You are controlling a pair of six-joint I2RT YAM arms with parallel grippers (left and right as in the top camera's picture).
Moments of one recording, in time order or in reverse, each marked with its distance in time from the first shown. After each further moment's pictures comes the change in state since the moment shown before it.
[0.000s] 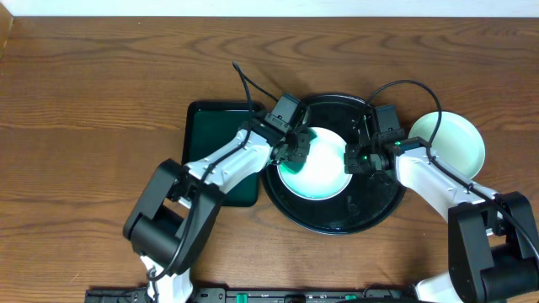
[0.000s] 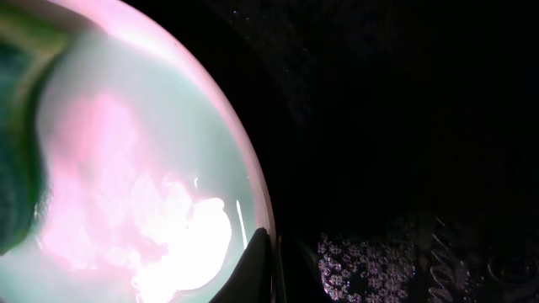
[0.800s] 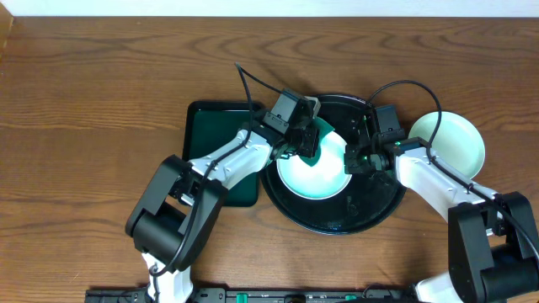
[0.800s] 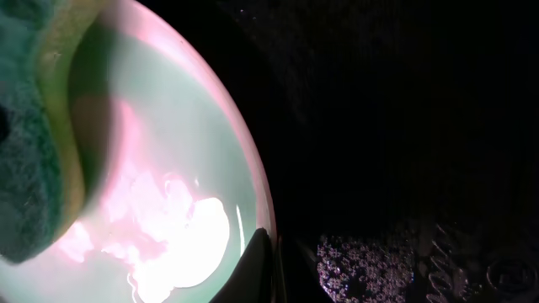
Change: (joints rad) left arm 0.006 0.006 -0.011 0.175 0.161 0.002; right arm 0.000 0.000 -0.001 -0.002 -0.002 0.000
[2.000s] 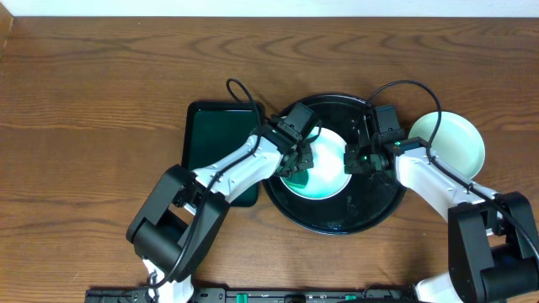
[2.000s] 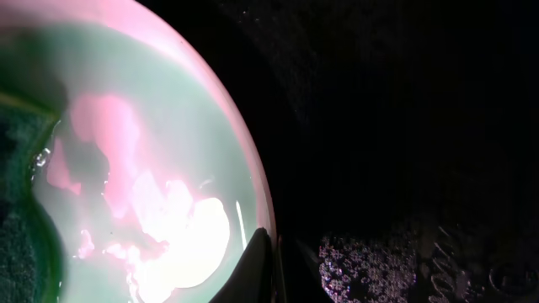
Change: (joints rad) left arm -0.080 -0.020 0.024 -0.342 -0.232 -0.428; right arm 0.001 0.000 0.000 0.002 -0.002 0.000
